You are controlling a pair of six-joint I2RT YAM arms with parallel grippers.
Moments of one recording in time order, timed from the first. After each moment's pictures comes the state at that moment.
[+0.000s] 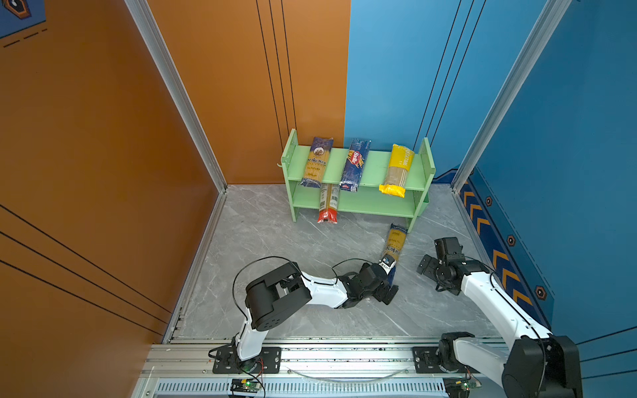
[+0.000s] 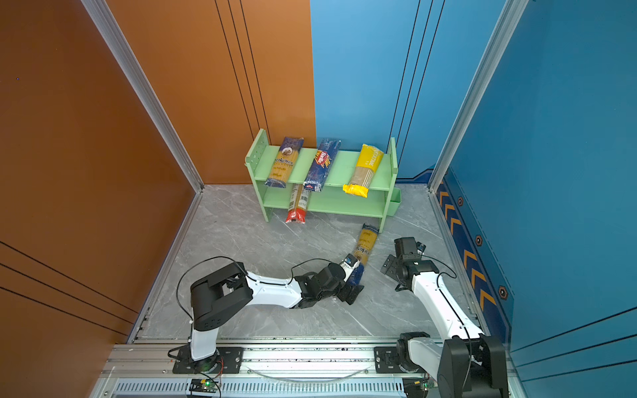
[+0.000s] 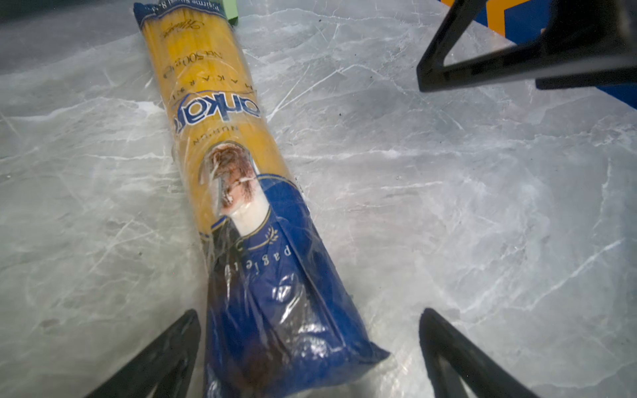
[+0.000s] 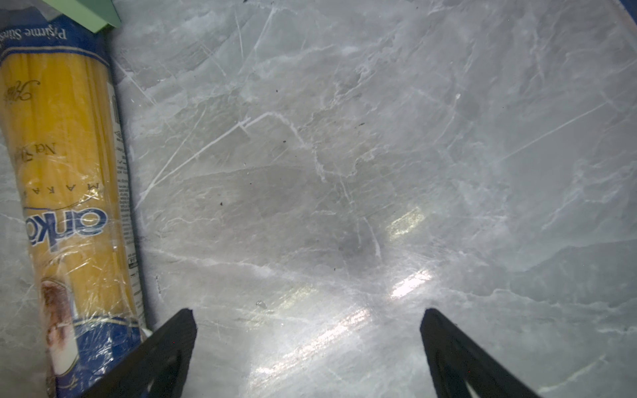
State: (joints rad) left arm -1.13 1.98 1.07 0.29 -0.16 -0.28; right arm 0.06 1.12 0.66 -0.71 0.17 0.64
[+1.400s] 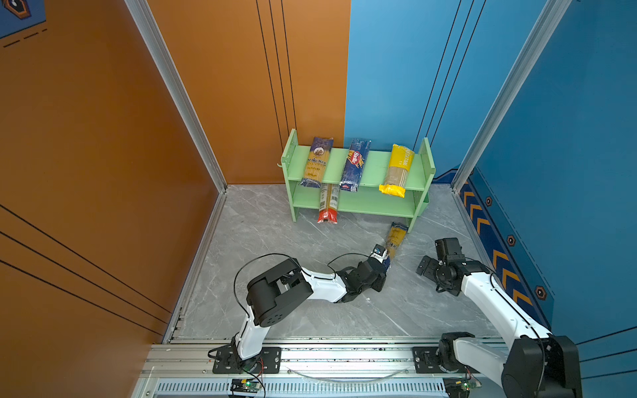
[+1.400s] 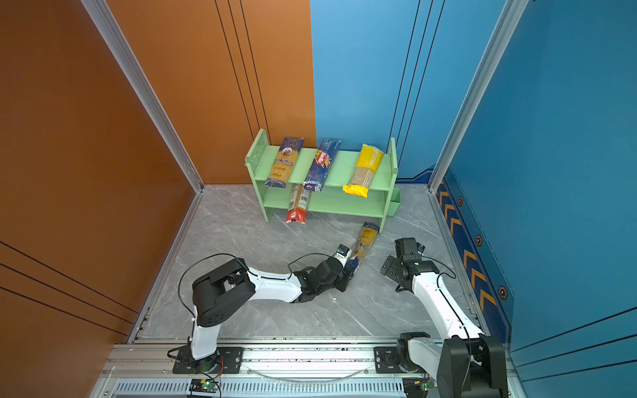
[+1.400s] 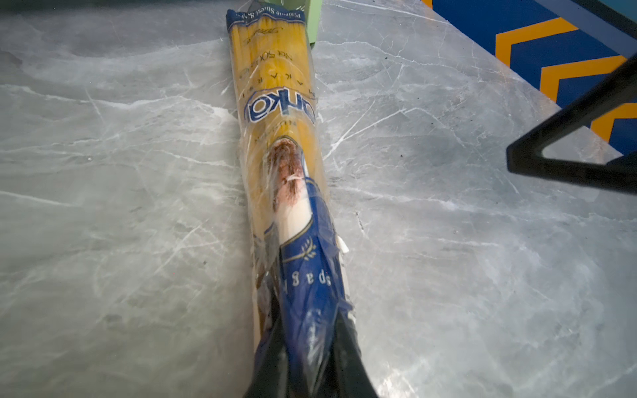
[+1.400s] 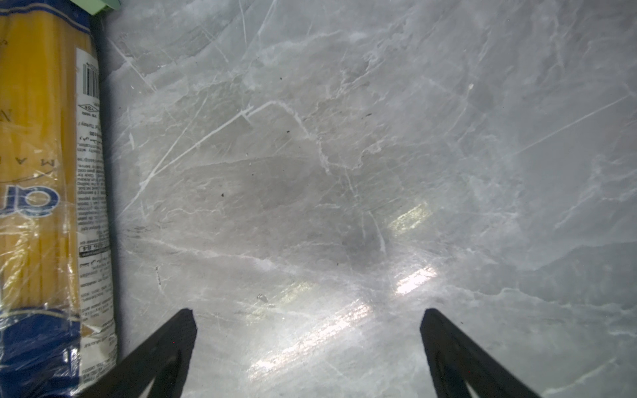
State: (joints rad) left arm -1.07 1.98 1.05 0.33 -0.22 -0.42; right arm 0.06 1.12 0.66 -0.71 0.14 0.63
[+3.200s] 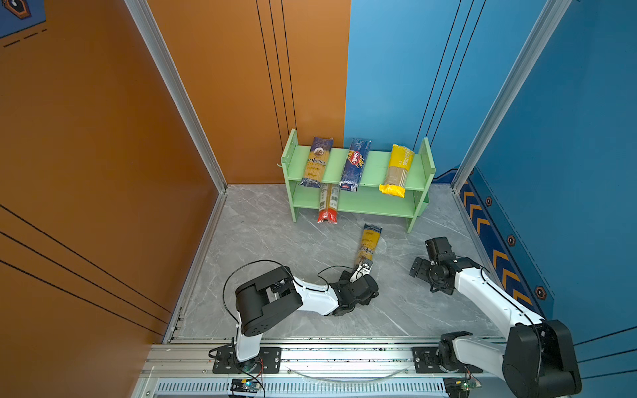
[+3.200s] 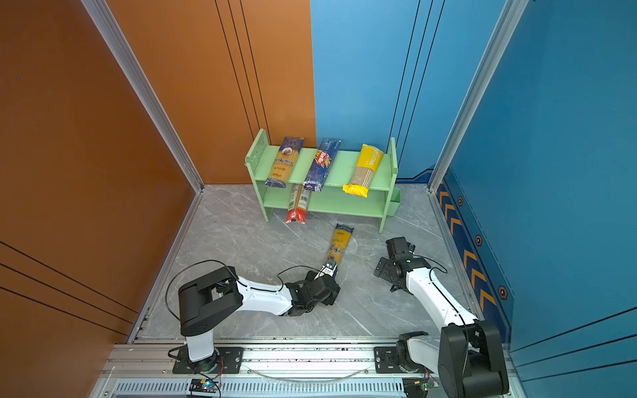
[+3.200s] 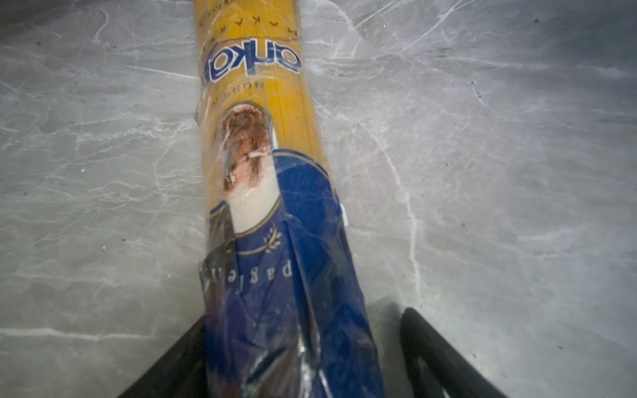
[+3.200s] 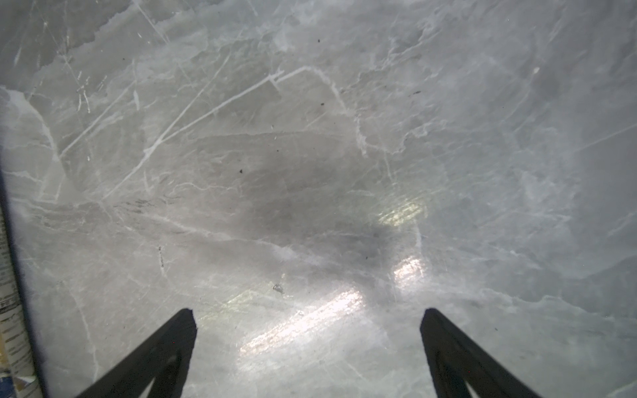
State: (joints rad) left arm -1.15 1.90 0.92 0.14 -0.48 -0.44; right arm 0.14 1.19 0.66 -0.69 0.15 0.63
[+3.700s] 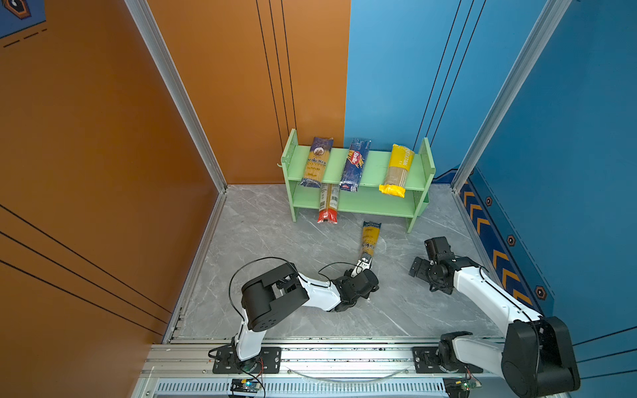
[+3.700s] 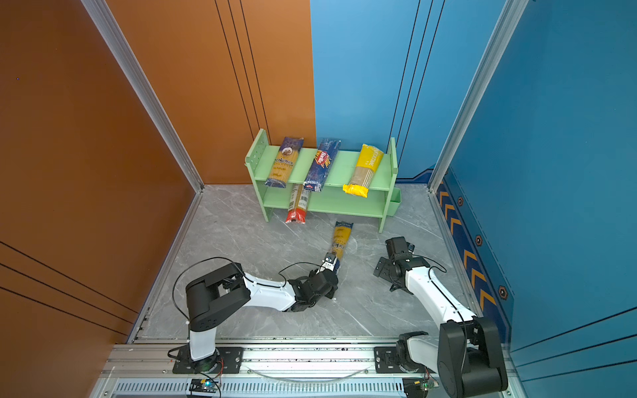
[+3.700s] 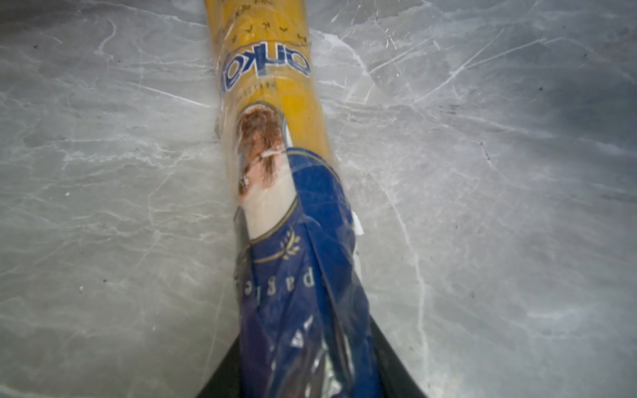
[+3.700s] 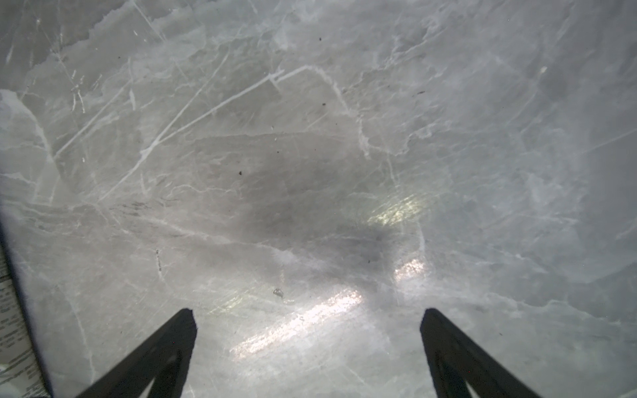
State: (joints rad) left arm -1.10 1.95 0.94 0.24 -0.46 -0.48; right arm 0.14 1.21 0.66 -0.67 0.15 0.63
